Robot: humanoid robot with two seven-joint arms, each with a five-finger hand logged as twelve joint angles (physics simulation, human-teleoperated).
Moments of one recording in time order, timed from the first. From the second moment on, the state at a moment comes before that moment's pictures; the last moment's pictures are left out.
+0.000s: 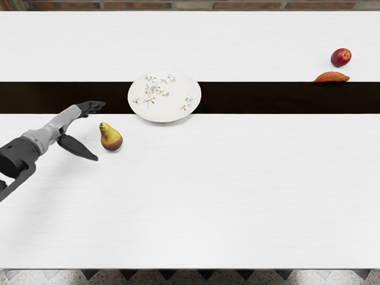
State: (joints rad) left arm -0.70 0.79 -0.32 -1.37 0.96 0.27 -0.09; right arm 0.02 0.00 0.21 0.22 0.01 -0.02 -0.04
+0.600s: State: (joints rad) left arm -0.75 0.70 -0.31 -1.27 0.96 0.15 -0.10; right arm 0.02 0.00 0.22 0.22 0.01 -0.02 -0.04
